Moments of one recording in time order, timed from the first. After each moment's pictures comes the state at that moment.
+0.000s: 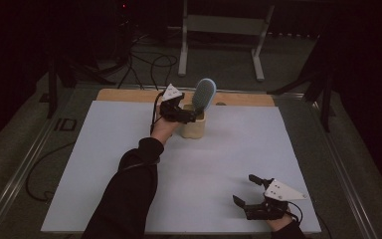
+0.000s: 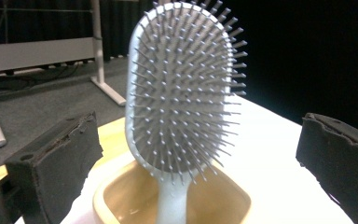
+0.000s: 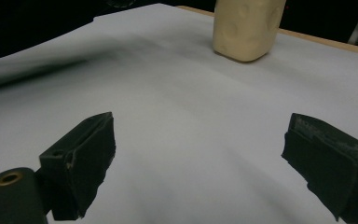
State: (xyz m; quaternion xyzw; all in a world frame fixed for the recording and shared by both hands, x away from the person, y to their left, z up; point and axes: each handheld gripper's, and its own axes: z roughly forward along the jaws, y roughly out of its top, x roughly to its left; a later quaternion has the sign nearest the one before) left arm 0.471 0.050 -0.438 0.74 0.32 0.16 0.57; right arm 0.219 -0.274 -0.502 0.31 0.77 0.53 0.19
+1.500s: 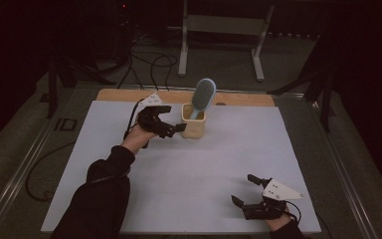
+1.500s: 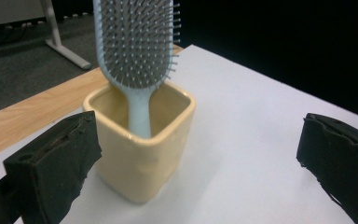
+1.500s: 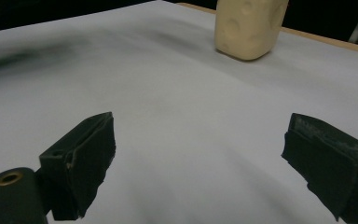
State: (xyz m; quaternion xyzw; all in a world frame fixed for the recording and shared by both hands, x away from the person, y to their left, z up) left arm 0.422 0.111 -0.417 0.80 0.27 0.08 0.53; right arm 0.220 -0.269 -0.503 0.30 0.77 0.52 0.19
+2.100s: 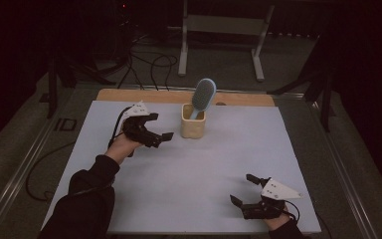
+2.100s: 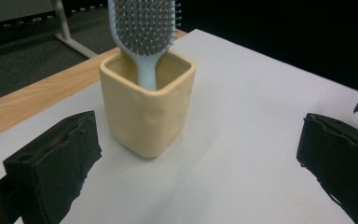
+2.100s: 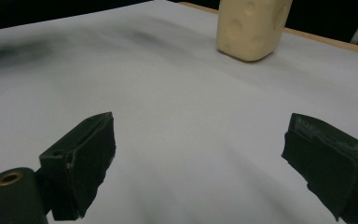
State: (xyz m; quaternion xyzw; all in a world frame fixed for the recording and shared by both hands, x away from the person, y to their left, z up) left arm 0.393 0.144 -0.421 0.81 0.27 0.10 0.51; right arm 0.222 -0.266 -0.502 0.30 0.77 0.52 0.19
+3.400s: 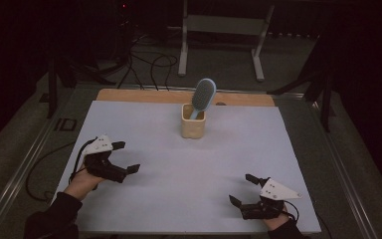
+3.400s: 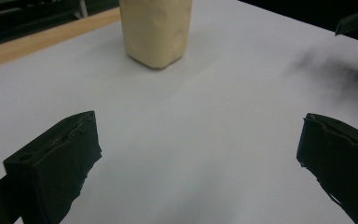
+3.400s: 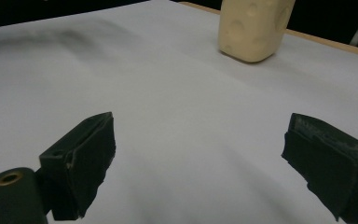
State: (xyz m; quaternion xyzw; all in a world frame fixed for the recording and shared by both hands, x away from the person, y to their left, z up) left arm 0.305 0.227 -0.450 0.81 0.30 0.12 0.49; right arm 0.221 -0.264 -0.501 0.30 0.78 0.52 0.20
